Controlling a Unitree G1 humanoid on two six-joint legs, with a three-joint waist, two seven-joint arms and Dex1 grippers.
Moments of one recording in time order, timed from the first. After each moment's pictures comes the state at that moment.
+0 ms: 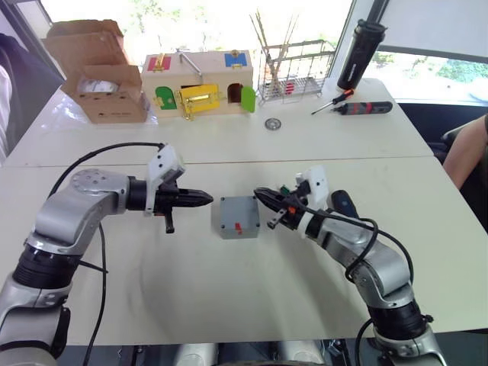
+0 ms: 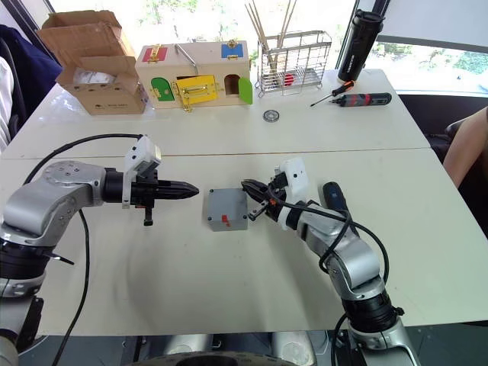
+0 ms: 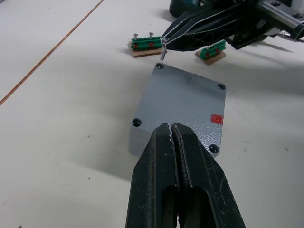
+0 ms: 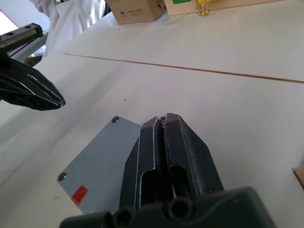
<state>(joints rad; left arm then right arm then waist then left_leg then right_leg) -0.51 0.80 -0.08 -0.21 -0.51 0.76 -1.11 -0.25 -0.33 0.16 -0.43 0.37 0.67 0.43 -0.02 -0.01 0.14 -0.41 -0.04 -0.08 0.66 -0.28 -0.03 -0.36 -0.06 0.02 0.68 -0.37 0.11</state>
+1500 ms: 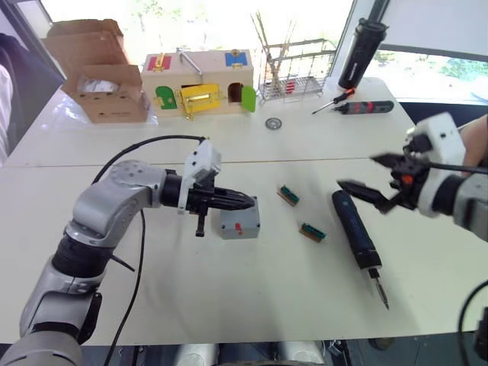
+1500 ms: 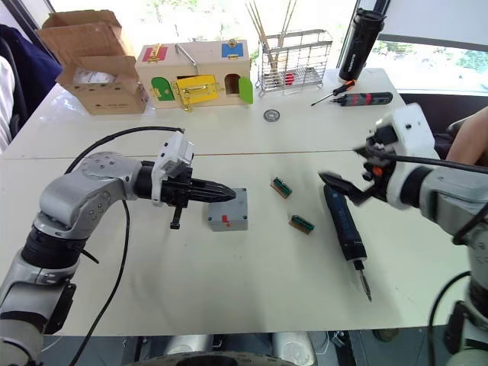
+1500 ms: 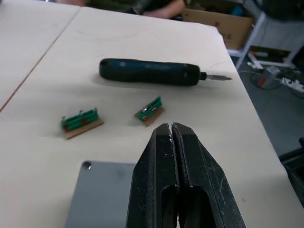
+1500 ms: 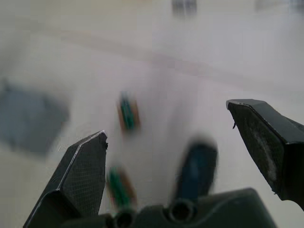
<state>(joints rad) -0.63 0.64 -0.21 -0.26 -0.55 0.70 -1.17 -0.37 -1.07 -0.41 -0.66 0.81 1.57 0.56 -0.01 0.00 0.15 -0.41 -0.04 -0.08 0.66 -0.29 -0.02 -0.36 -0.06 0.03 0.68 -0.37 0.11</state>
